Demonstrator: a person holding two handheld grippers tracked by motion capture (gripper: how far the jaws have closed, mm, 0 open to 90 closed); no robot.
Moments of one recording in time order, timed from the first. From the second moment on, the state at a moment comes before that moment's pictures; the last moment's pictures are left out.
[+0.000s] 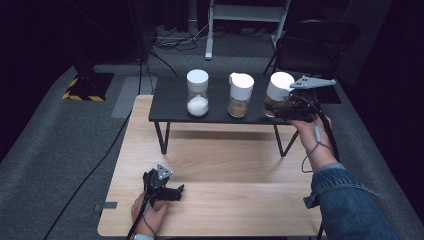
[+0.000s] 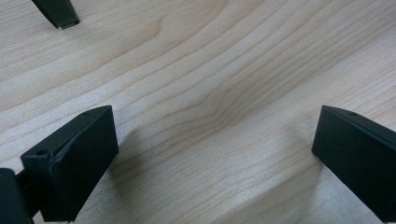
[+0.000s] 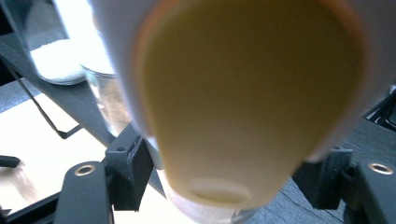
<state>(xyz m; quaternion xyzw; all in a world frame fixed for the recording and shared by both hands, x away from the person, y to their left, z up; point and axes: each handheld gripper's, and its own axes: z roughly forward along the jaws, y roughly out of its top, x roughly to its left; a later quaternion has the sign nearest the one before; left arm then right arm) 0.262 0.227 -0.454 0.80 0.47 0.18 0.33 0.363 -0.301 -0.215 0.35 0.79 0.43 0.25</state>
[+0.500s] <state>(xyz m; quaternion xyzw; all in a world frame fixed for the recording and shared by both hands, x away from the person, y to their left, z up) 0.262 0.226 -0.454 0.80 0.47 0.18 0.33 0.393 -0.301 -0.231 0.38 0.79 0.42 0.22</state>
